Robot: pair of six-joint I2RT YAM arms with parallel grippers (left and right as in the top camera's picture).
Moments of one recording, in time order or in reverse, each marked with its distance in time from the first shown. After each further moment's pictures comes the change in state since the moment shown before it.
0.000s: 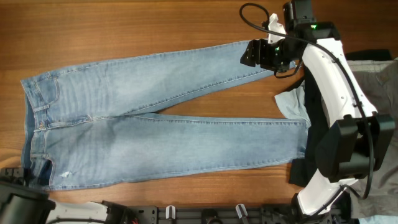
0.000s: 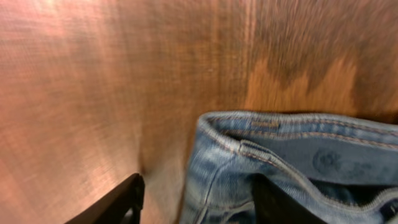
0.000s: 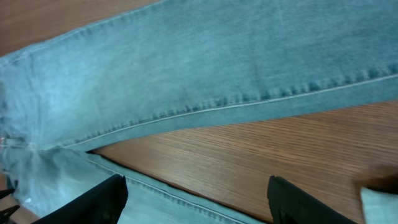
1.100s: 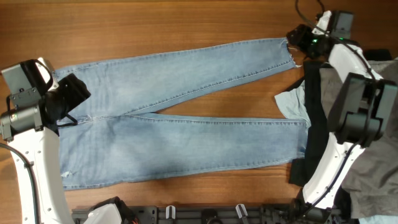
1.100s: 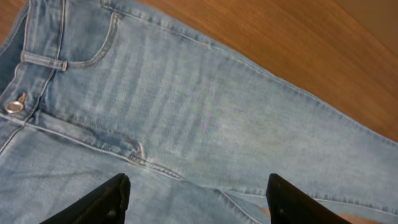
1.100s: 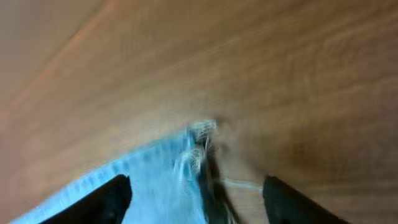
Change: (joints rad) left arm -0.903 -0.538 0.120 -0.068 0.076 0.017; right arm -0.337 0.375 -0.016 0.695 -0.044 0.150
